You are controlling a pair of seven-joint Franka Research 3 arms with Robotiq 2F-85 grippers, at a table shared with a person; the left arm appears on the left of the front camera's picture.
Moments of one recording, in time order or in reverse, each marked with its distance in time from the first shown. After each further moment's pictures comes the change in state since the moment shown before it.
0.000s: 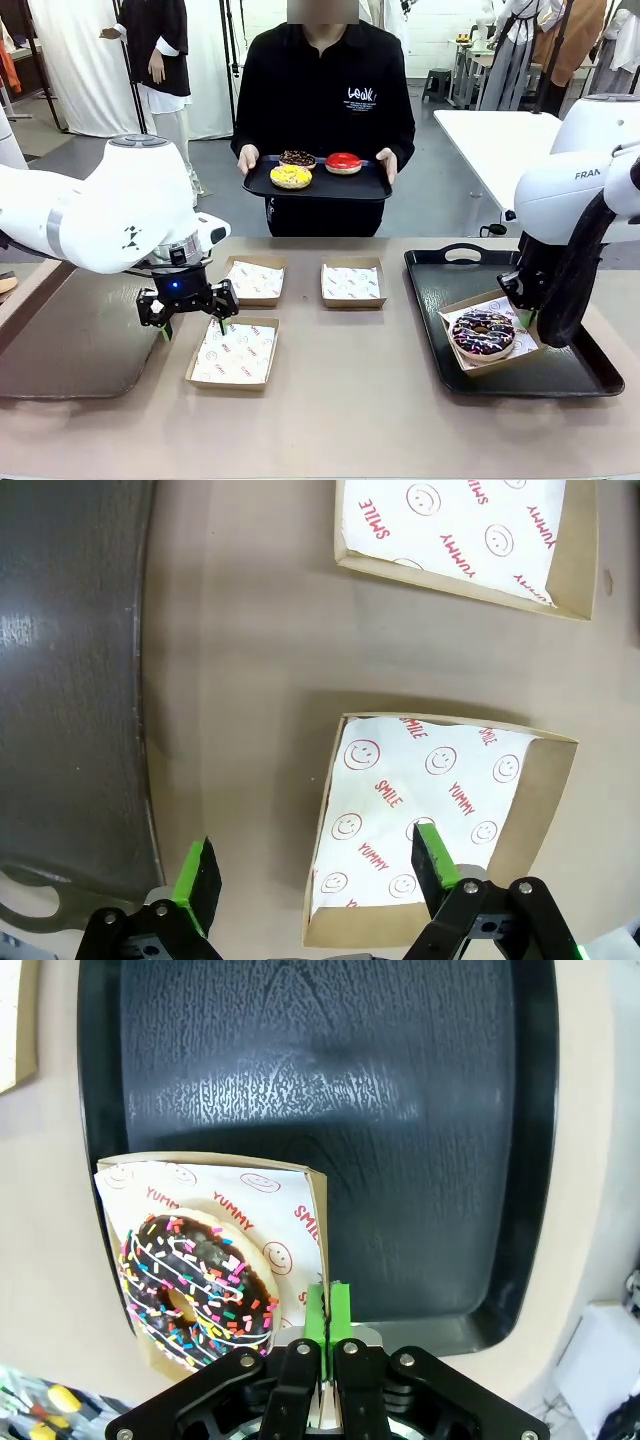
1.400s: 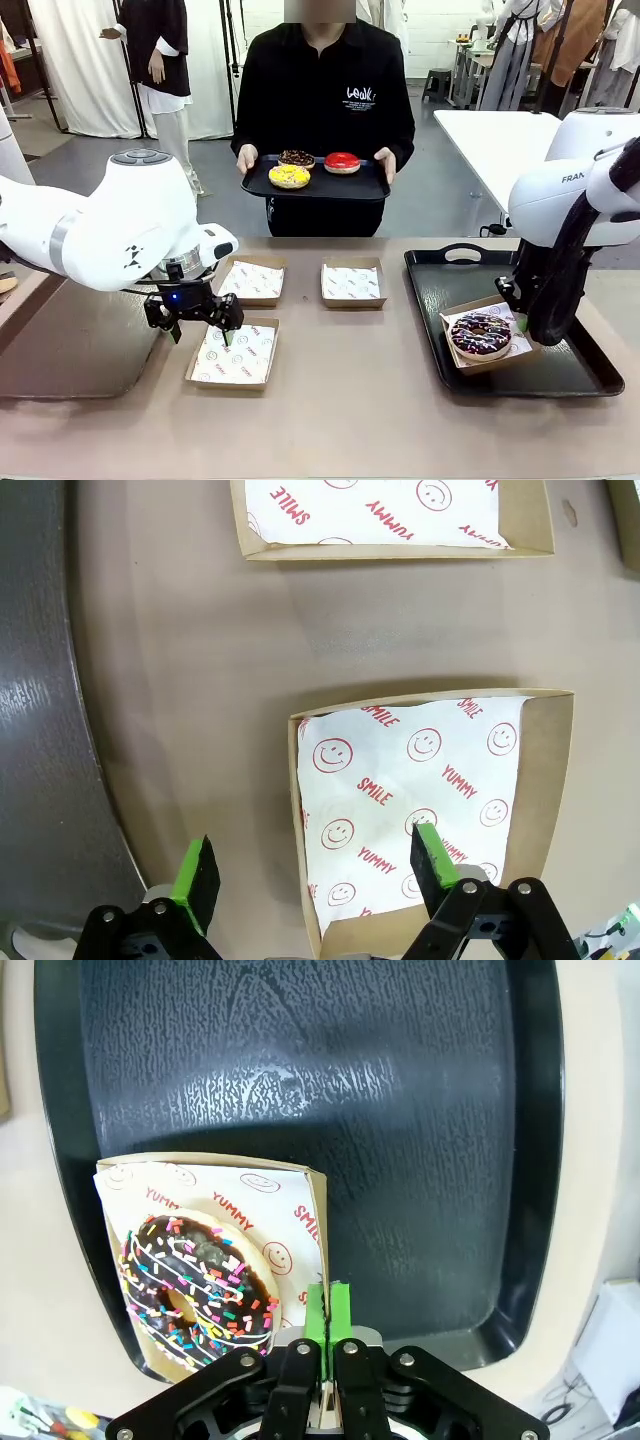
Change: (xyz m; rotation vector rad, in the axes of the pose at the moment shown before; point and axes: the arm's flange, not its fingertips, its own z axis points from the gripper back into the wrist) left arm -0.008 -0.003 -0.013 -0.019 -0.035 -0.209; right arm 0.015 -0.006 -0.019 0.005 0.033 -0.072
